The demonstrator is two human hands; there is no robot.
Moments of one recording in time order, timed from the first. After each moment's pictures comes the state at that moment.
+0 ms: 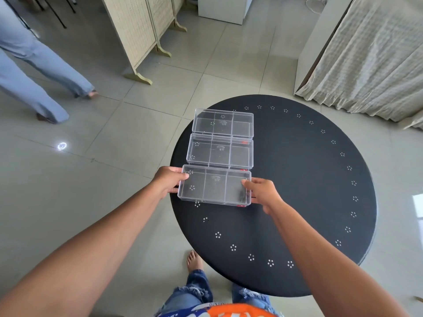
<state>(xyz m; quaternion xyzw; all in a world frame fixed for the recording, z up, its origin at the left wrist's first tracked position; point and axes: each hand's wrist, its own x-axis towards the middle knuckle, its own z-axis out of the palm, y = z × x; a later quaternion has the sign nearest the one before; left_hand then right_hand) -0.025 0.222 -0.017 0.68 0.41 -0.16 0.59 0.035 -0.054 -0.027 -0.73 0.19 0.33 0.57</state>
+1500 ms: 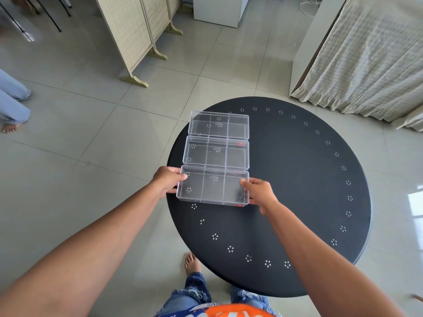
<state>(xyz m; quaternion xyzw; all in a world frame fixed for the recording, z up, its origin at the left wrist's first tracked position) -0.016 0.222 -0.026 0.69 0.40 -0.16 0.58 0.033 -0.055 -0.025 -0.73 0.19 0.31 0.59</state>
